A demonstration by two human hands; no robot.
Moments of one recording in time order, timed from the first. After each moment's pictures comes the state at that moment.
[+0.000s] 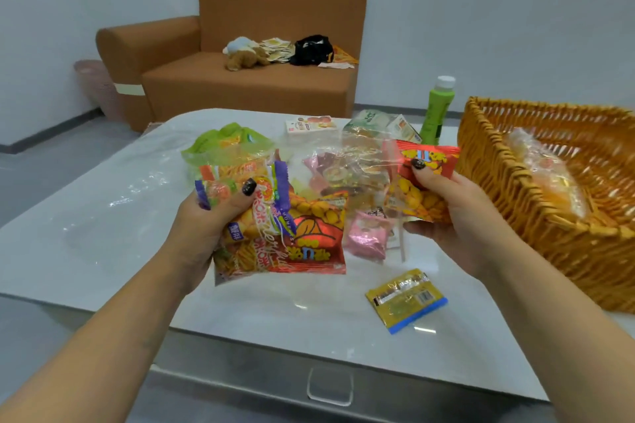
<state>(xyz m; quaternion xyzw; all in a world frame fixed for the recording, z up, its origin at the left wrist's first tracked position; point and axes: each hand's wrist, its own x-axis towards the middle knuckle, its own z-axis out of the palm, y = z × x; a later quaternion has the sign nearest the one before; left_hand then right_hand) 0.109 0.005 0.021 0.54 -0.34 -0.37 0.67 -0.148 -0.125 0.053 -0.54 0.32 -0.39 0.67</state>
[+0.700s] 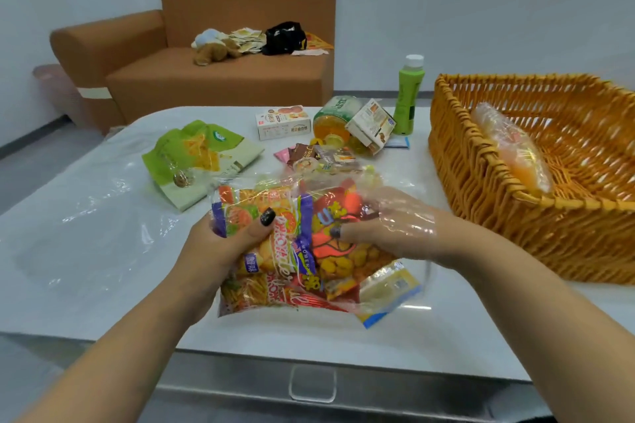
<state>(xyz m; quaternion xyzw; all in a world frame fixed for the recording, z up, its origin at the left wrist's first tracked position) 0.059 -0.010 0.007 0.58 -0.37 -0.42 0.59 -0.153 -0.110 0.064 -0.78 0.31 -0.13 0.52</state>
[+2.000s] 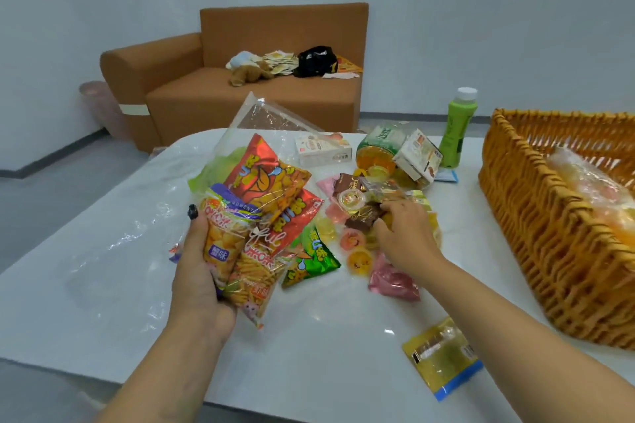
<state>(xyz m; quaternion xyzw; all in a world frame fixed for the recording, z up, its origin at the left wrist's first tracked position) 0.127 -0.022 0.007 0.44 -0.05 -0.41 0.80 -0.052 -0.209 -0.033 -0.80 0.52 -0.25 0.16</state>
